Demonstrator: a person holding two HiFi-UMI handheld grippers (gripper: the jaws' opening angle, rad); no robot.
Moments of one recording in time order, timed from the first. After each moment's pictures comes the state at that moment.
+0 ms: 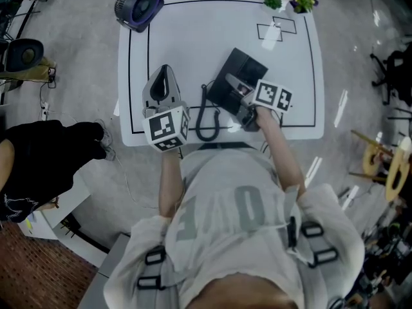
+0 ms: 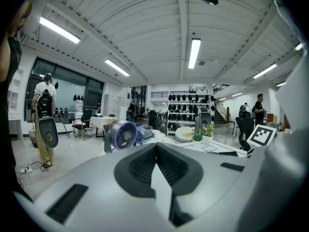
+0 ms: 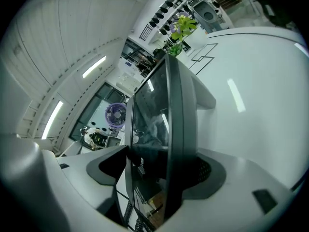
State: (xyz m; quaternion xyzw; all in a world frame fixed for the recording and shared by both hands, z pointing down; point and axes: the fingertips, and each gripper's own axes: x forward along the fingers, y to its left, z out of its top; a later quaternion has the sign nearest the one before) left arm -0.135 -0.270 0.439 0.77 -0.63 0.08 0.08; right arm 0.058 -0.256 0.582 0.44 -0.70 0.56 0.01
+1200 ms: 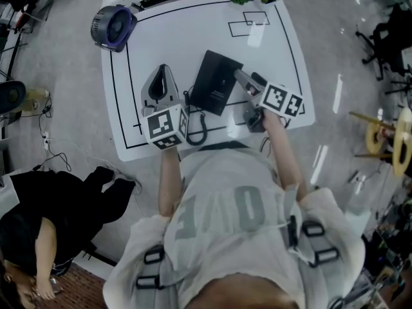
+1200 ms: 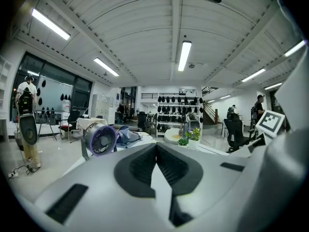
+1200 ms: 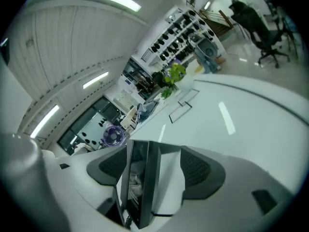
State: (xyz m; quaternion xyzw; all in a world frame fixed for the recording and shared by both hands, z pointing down) left arm -0.067 -0.282 0.426 0.81 -0.57 0.08 0.07; right arm 0.156 -0.239 0.529 0.54 -0.69 0.49 -0.04
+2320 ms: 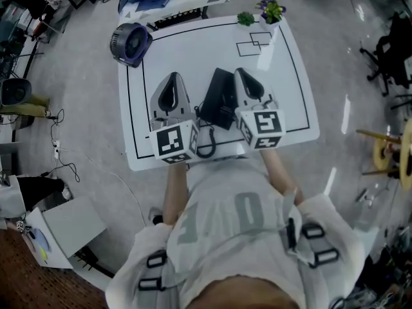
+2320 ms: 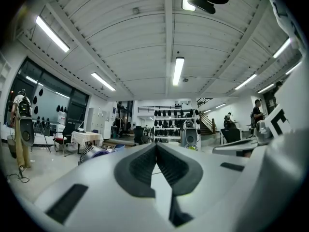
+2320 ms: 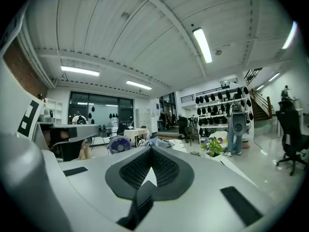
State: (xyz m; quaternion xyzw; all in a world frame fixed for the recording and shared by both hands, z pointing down) left arm -0.052 -0.265 0.348 0.83 -0.56 0.02 0.00; right arm 0.105 -0.251 0.386 0.61 -0.79 0.06 0.03
